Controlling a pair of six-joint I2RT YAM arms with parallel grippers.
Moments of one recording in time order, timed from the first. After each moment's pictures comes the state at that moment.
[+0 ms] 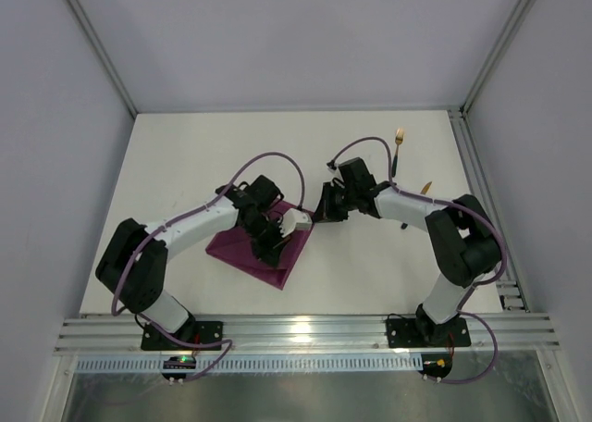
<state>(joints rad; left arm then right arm) -0.67 1.58 1.07 -0.85 0.59 0.47 0.51 1.72 0.98 -0.13 -0.44 0.59</state>
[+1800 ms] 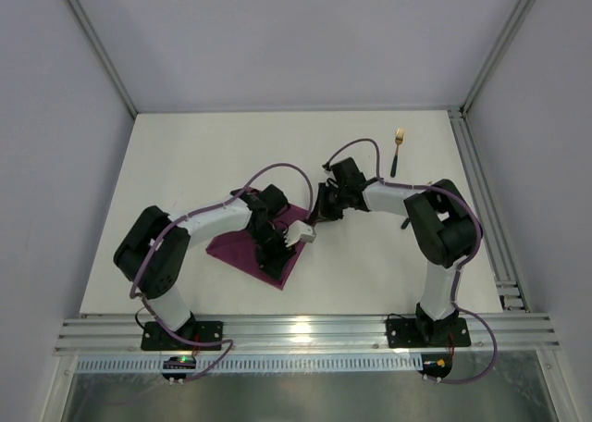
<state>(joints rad) -0.71 1.70 1.04 -0.83 0.62 0.54 0.50 1.89 1.07 -0.13 -0.42 0.60</state>
